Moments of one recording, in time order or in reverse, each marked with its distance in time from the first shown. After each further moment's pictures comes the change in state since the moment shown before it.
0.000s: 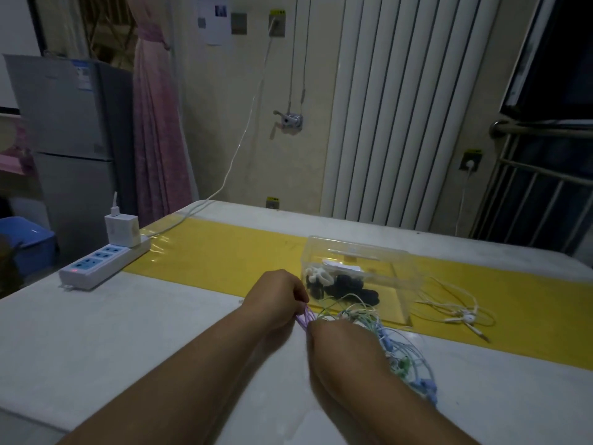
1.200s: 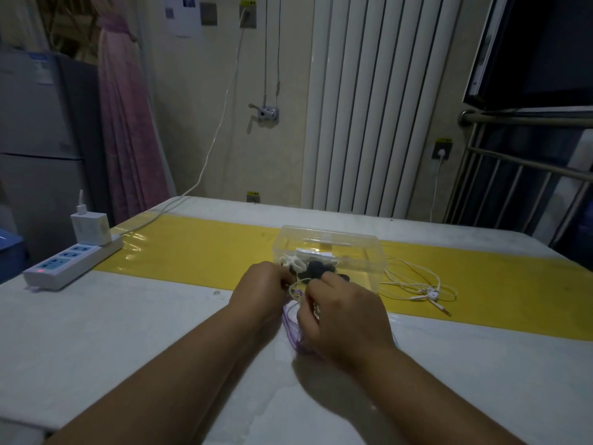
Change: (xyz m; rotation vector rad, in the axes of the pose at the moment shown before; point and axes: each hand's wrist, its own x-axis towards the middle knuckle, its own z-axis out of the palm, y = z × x) left_hand -0.012 0.028 0.016 0.024 0.127 0.057; right_hand -0.023 0.033 -0.028 0.113 0.609 -0.125
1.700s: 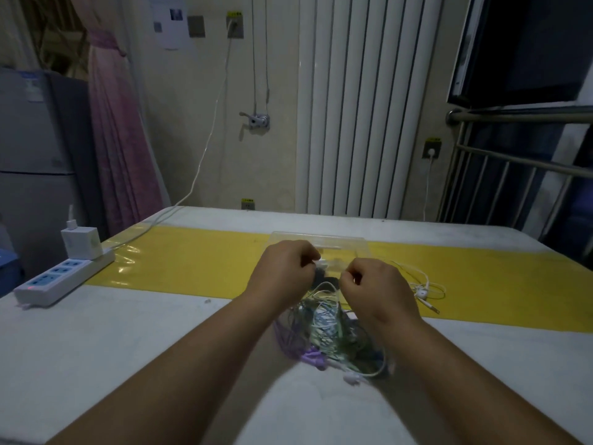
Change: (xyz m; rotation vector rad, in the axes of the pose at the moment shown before) left_hand 0.007 0.061 -0.021 -0.115 0.111 0.135; right_hand 0.016 0.065 -0.008 0.216 -0.127 0.419
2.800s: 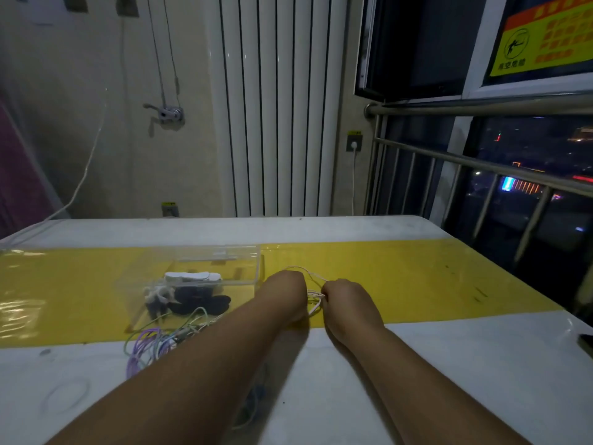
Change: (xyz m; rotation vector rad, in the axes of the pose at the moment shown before) left_hand 0.070 0.100 0.173 0.535 -0.542 0.063; right_hand 0.025 0.164 -0.018 -0.373 -0.170 0.198
